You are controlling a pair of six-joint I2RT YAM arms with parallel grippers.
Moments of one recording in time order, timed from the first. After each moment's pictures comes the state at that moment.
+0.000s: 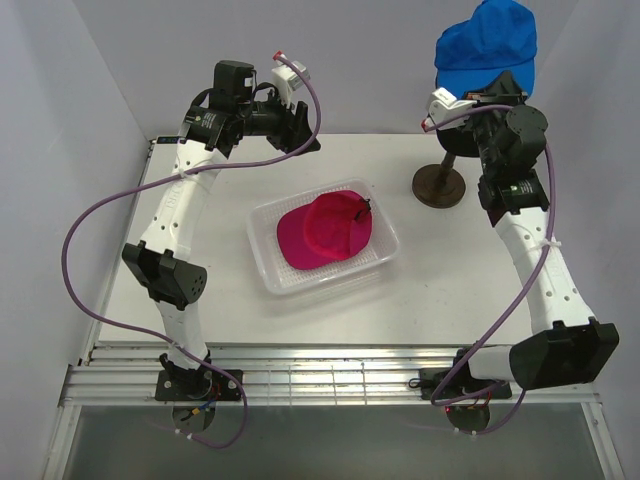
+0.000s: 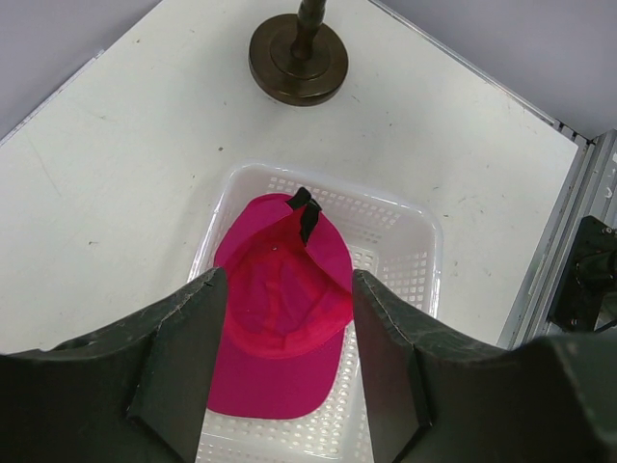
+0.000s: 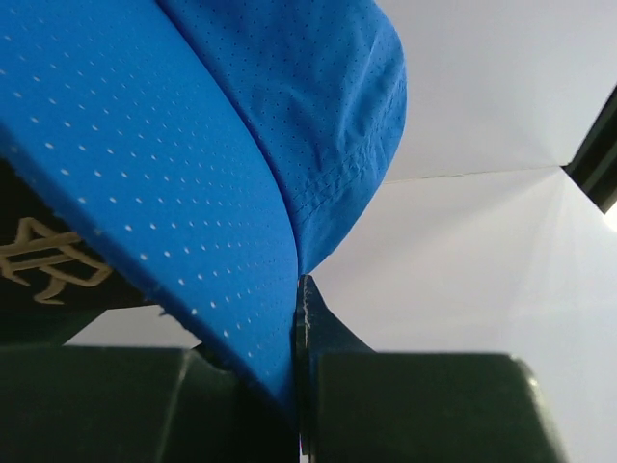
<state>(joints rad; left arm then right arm) -0.36 1.91 2.31 -0.89 0.67 0.15 0.15 1.30 1.41 0.11 0.11 -1.58</state>
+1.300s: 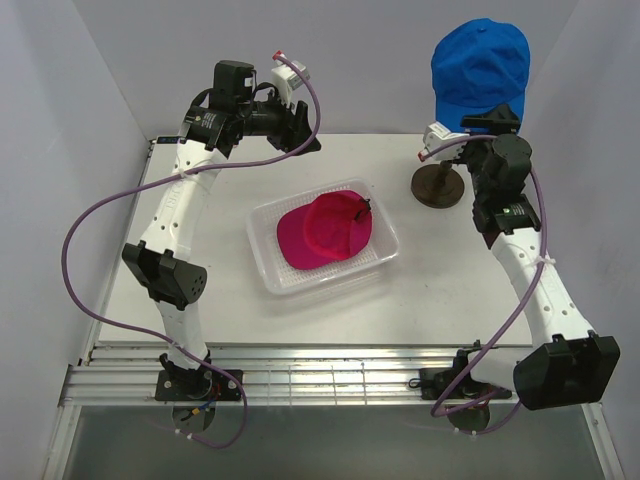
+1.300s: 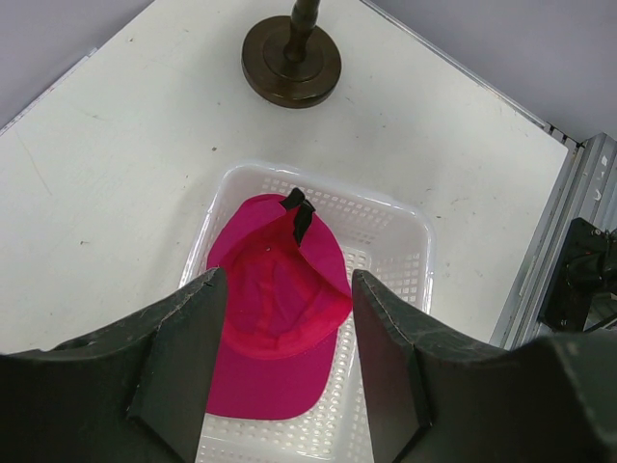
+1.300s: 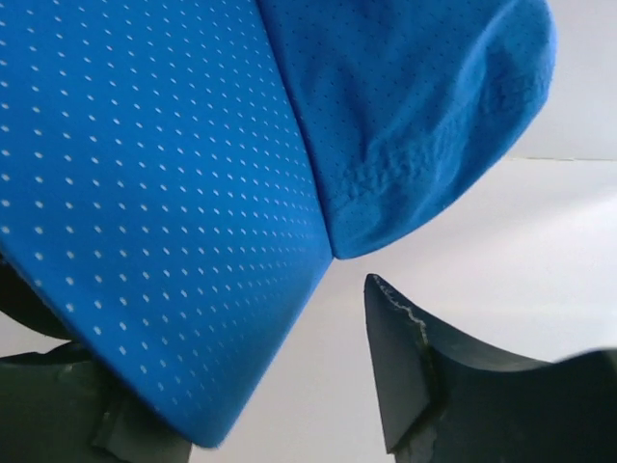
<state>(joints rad) -0.36 1.91 2.31 -0.89 0.68 0.13 0.16 1.22 1.18 0.05 0.18 -1.56</state>
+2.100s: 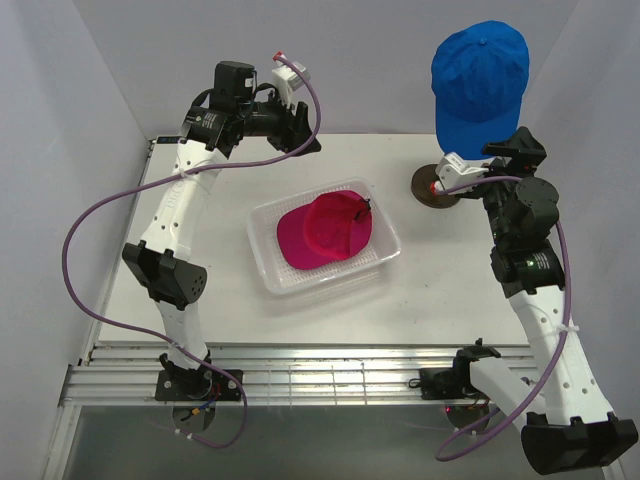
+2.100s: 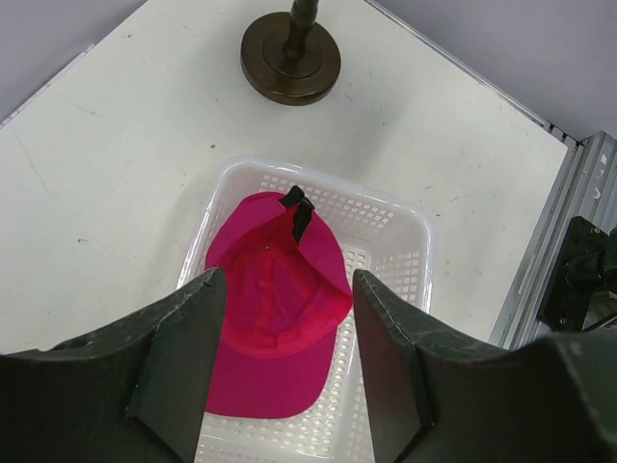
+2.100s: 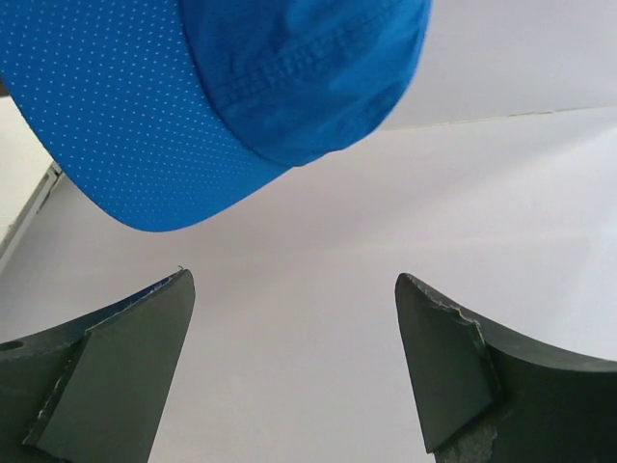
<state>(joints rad) -0.36 1.91 2.30 -0.89 0.68 0.13 0.17 0.90 1.04 -0.09 0.15 -1.46</state>
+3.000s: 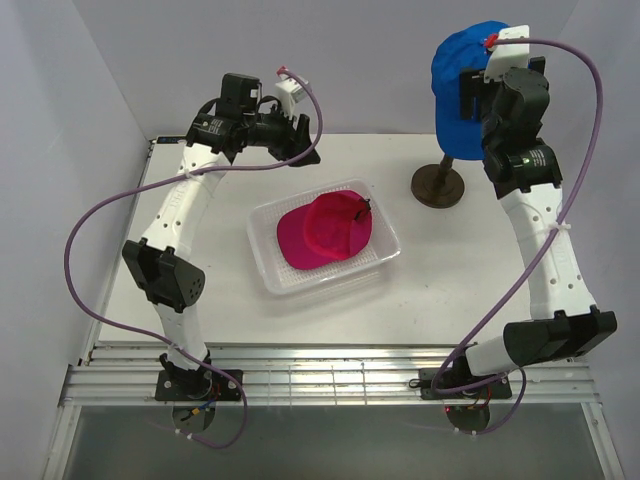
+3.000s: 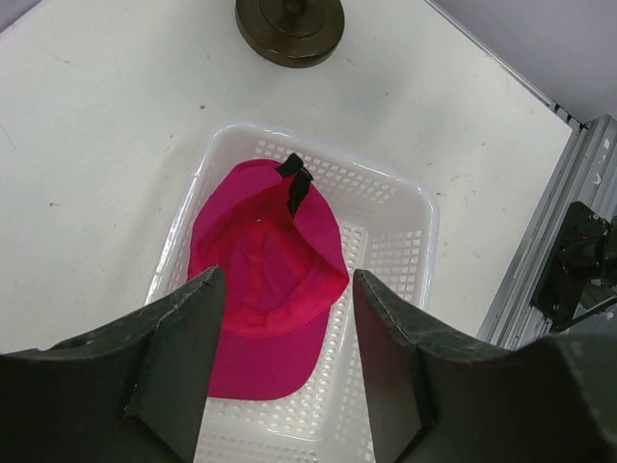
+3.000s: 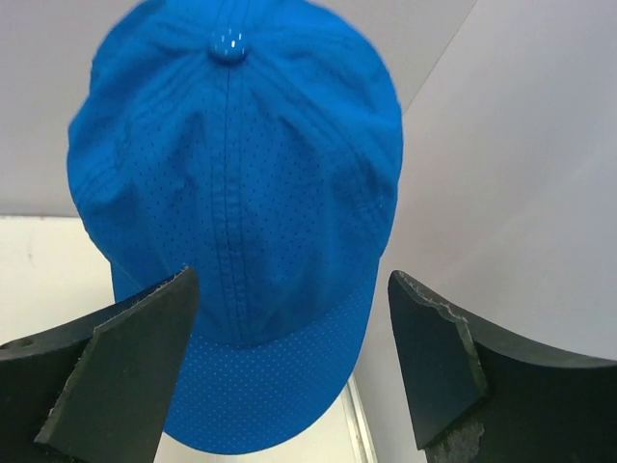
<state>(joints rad) -0.36 1.88 2.18 -0.87 0.68 0.12 0.20 1.42 1.79 -0.36 0.38 -0.30</state>
